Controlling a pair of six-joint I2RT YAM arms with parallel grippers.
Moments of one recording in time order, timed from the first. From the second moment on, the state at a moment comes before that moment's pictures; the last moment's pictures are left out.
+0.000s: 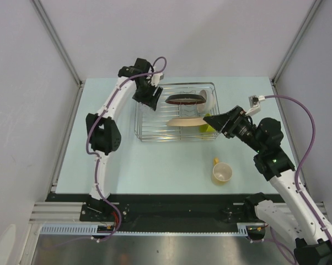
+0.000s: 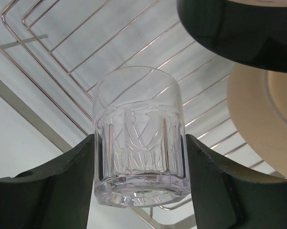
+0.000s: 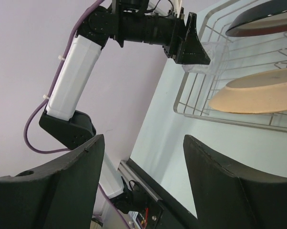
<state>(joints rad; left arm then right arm) -0.33 2.26 2.31 -1.19 0.18 0.19 0.38 0.78 0.82 -0.03 -0.38 0.95</state>
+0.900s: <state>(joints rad) -0.34 2.37 2.26 -1.03 0.05 0.26 0.33 0.73 0.73 0.02 -0.43 1.00</state>
